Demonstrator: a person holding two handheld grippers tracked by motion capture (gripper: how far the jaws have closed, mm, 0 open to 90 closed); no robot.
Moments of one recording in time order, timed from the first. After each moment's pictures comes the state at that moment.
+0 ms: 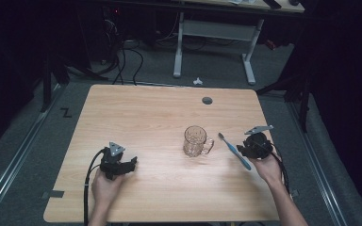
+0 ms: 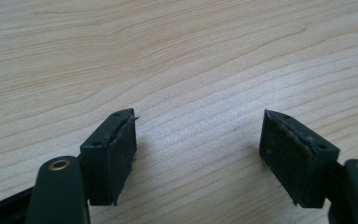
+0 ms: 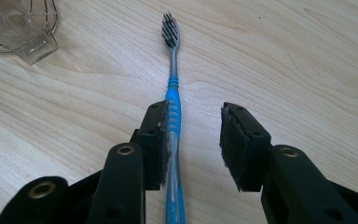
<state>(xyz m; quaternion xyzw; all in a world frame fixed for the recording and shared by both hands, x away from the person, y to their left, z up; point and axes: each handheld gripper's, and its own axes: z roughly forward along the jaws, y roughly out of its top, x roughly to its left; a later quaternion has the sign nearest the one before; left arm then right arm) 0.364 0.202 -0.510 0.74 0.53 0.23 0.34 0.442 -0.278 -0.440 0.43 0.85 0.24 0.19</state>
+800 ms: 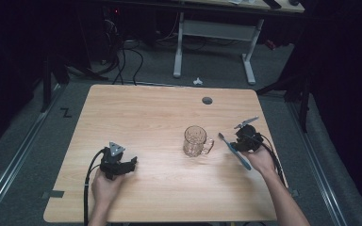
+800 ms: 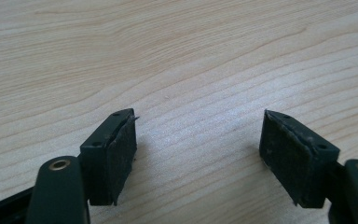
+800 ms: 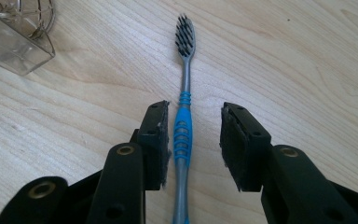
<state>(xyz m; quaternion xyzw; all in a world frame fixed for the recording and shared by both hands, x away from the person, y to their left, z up) 0.364 0.203 -0.510 0.74 0.53 0.23 0.34 0.471 -0.253 -0.441 0.42 0.88 0.18 0.15</state>
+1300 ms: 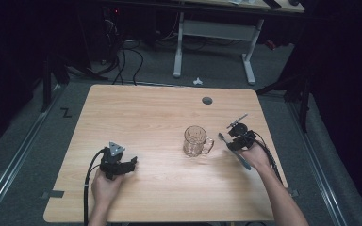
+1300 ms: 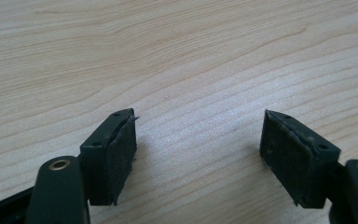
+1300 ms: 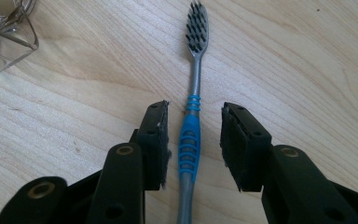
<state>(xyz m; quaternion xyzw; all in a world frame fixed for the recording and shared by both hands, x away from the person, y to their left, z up) 0.364 0.203 -0.510 0.74 0.53 0.23 0.34 0.488 -0.234 -0.451 0.40 0.90 0.12 0.14</state>
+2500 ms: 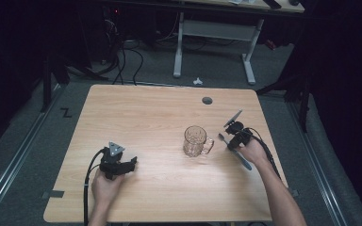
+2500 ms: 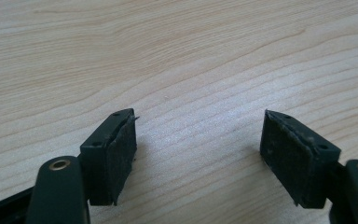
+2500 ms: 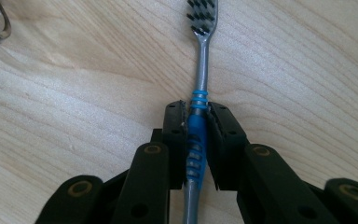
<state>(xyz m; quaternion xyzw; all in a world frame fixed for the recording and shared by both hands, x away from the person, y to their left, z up) 0.364 0.204 -0.510 0.74 0.53 0.23 0.34 0.510 -0.230 -0.461 0.42 0.90 0.07 0.06</state>
